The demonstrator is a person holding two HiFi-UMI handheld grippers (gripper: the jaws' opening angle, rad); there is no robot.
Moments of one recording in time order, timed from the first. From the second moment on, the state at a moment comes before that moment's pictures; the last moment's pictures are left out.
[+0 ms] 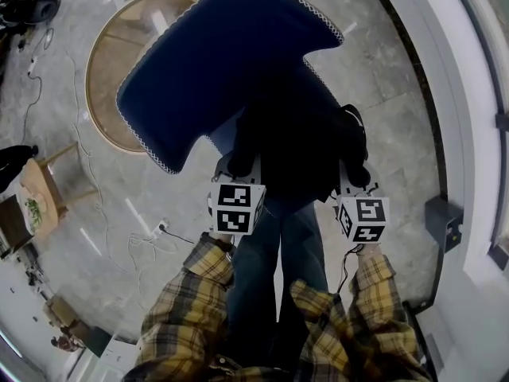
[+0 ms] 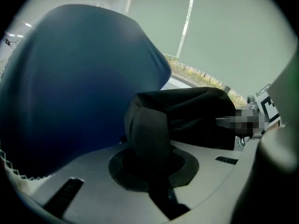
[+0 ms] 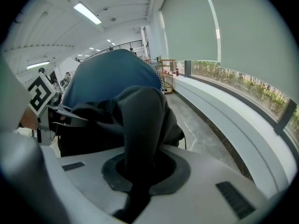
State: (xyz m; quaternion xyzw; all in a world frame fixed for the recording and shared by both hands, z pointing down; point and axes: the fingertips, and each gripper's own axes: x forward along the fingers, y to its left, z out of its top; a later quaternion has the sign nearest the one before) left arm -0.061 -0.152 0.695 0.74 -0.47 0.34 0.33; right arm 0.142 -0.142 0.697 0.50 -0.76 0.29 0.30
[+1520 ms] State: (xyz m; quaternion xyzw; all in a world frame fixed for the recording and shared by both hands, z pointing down) left arm -0.069 -0.136 0.778 0.71 -0.46 0.39 0.37; right arm 0.160 -0.128 0.788 0.49 -0.71 0.35 0.36
